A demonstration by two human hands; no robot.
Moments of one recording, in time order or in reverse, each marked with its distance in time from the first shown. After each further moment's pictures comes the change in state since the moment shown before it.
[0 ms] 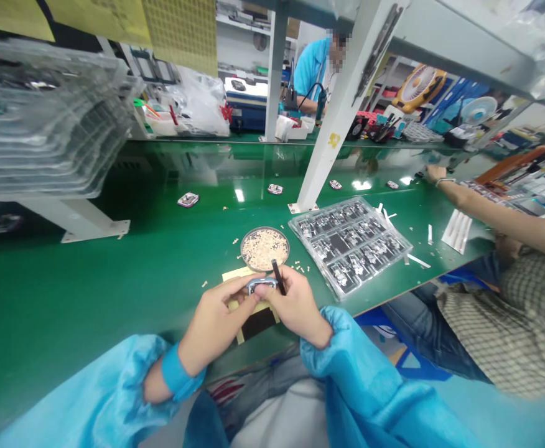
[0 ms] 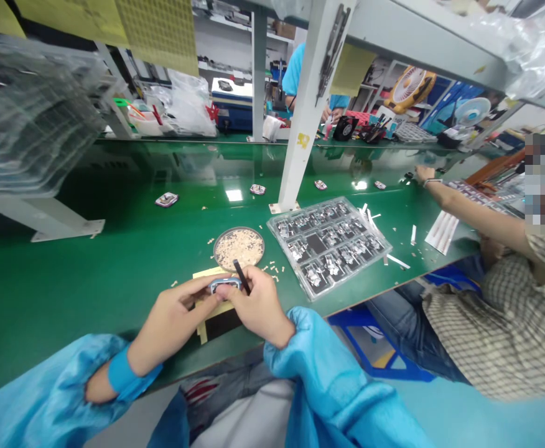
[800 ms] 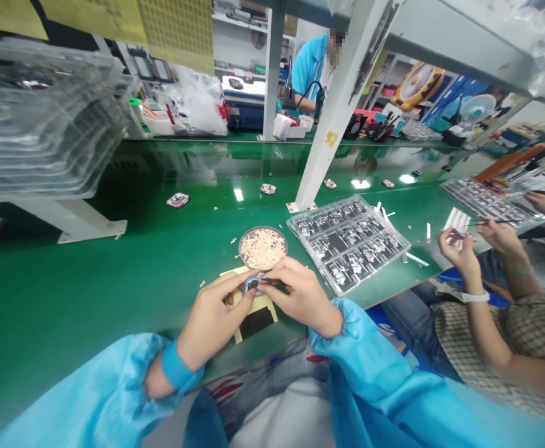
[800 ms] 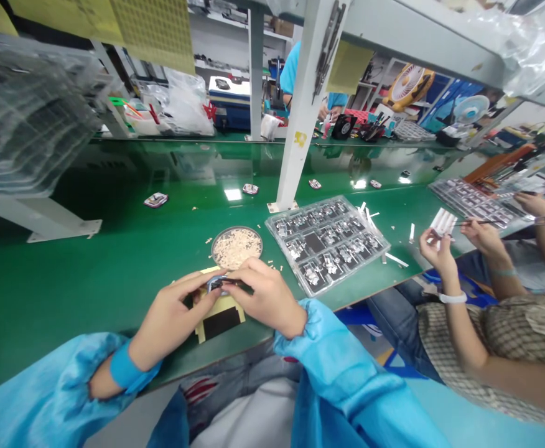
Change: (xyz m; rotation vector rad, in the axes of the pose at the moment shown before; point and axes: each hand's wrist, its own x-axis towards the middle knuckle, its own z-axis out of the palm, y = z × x) left_hand 0.002 -0.010 -0.002 0.292 0.063 0.152; right_hand 0.007 -0.001 -0.031 -0.461 -0.140 -0.542
